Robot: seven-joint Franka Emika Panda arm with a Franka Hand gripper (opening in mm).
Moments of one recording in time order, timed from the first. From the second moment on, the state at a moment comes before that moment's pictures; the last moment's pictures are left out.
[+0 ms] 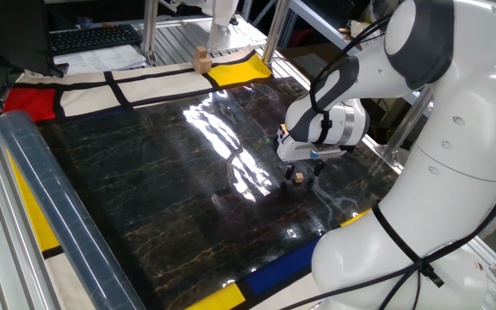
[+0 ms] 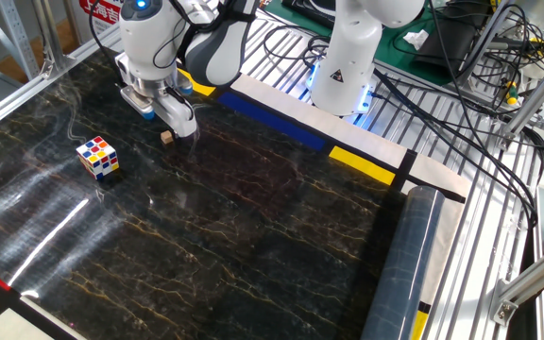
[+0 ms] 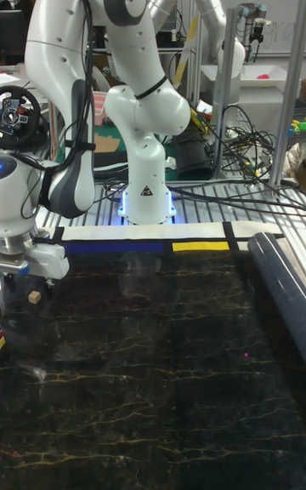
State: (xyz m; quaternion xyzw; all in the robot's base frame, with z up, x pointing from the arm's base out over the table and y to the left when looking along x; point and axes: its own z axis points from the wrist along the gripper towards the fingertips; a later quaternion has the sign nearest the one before) arm 0.391 -0.270 0.070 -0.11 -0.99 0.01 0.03
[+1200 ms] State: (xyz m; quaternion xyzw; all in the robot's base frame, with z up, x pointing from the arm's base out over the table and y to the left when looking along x) arm 0.391 -0.269 0.064 -0.11 -0.99 0.01 0.03
